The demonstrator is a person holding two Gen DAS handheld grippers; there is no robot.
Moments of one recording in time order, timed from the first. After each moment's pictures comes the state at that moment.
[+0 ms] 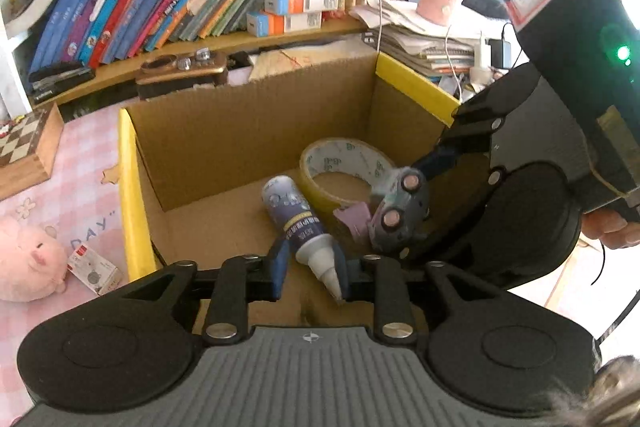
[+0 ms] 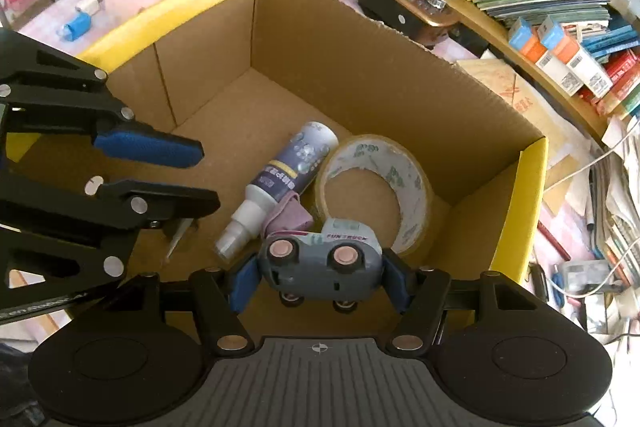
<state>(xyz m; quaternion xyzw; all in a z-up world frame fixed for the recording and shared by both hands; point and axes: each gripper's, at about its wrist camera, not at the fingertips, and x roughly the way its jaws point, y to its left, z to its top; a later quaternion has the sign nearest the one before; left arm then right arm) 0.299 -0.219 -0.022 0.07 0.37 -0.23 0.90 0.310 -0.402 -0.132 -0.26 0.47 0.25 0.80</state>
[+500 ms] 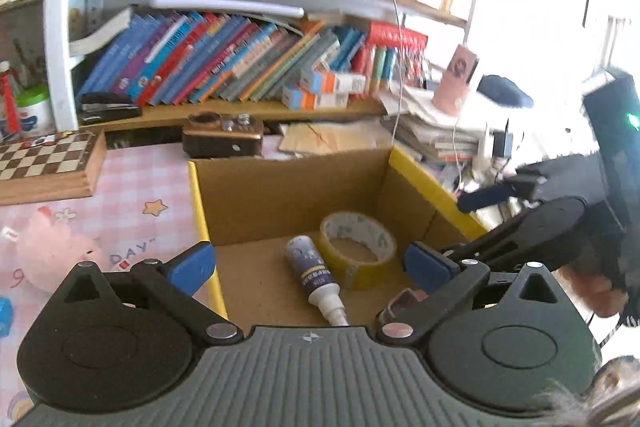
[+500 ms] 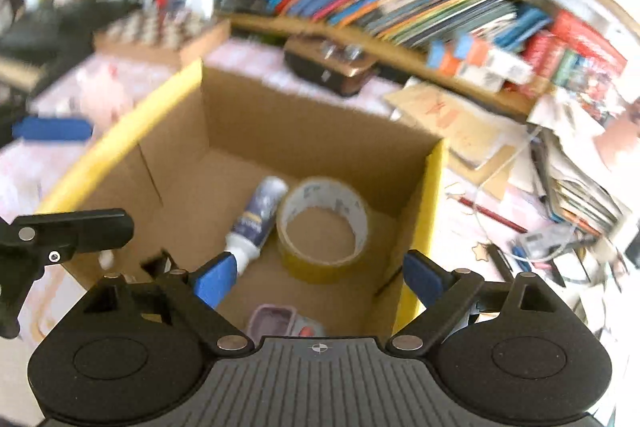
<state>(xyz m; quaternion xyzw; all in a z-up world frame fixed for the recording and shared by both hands) 0.259 -0.179 0.023 -0.02 0.28 -0.20 0.94 0.270 -0.442 -0.078 -0.13 0.39 0.17 0.90</state>
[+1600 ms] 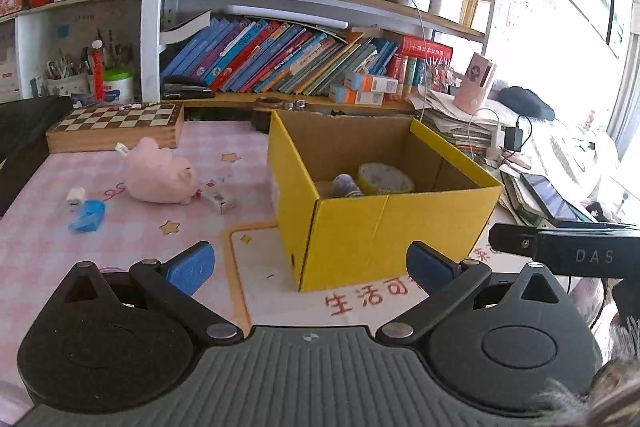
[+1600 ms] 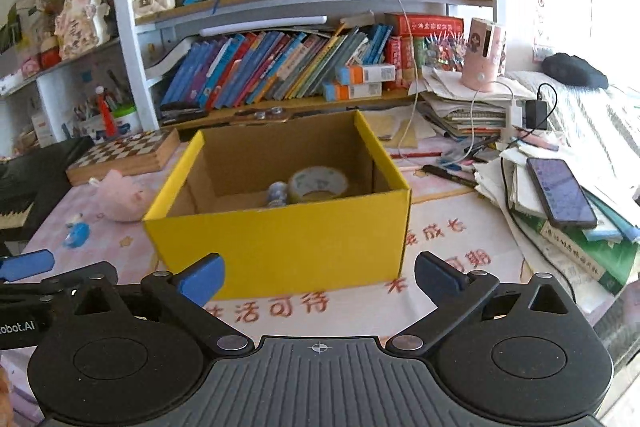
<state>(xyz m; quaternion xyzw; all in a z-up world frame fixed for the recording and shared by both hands) 0.115 -0.110 0.009 -0.03 0.26 -0.14 0.95 0.083 -0.419 -0.080 0.04 0.30 0.02 0.95</state>
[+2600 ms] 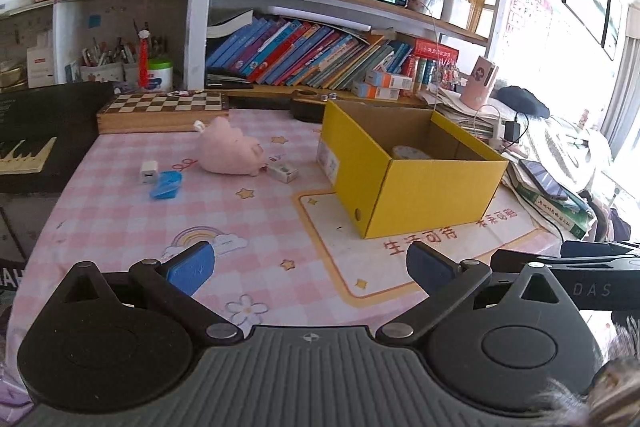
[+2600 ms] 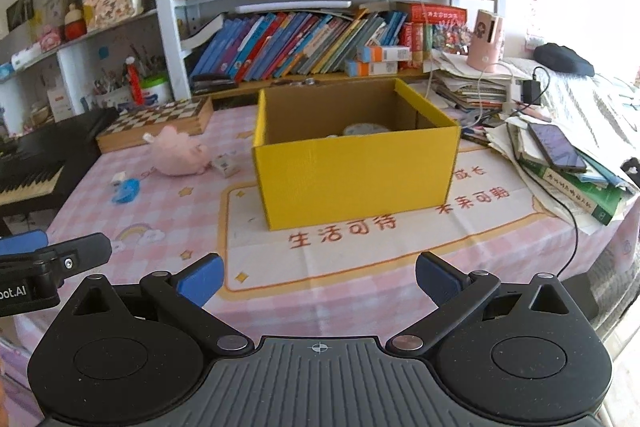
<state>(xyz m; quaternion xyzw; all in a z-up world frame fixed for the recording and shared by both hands) 0.051 0.000 0.012 -0.03 0.27 -0.14 0.95 0.002 -0.318 -0.081 0.03 0.32 0.00 0.95</state>
